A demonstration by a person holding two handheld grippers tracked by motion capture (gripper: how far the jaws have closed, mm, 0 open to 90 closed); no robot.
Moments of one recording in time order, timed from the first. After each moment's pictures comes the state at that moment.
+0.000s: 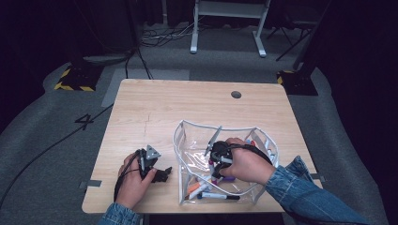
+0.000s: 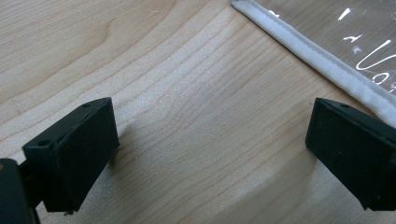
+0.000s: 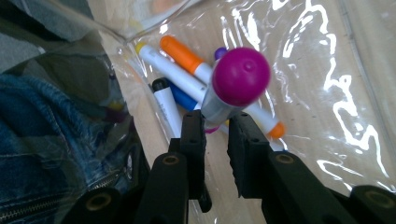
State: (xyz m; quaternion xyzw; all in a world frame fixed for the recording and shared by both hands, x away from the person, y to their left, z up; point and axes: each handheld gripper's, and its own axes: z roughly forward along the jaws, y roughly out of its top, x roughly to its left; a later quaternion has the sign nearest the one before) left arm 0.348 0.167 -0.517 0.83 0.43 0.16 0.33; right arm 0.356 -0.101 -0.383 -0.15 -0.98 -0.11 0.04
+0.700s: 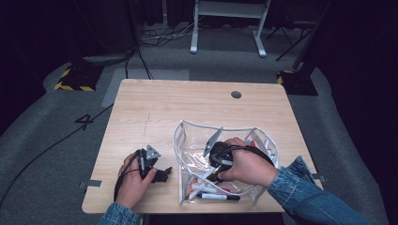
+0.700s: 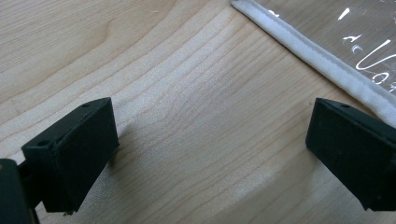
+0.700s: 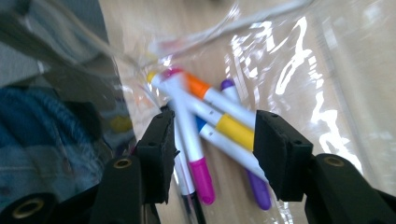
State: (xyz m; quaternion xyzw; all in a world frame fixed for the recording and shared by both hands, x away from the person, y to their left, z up) left arm 0.348 0.166 -0.517 0.83 0.43 0.16 0.33; right arm 0.348 -0.102 -0.365 -0.13 -0.98 -0.17 0.01
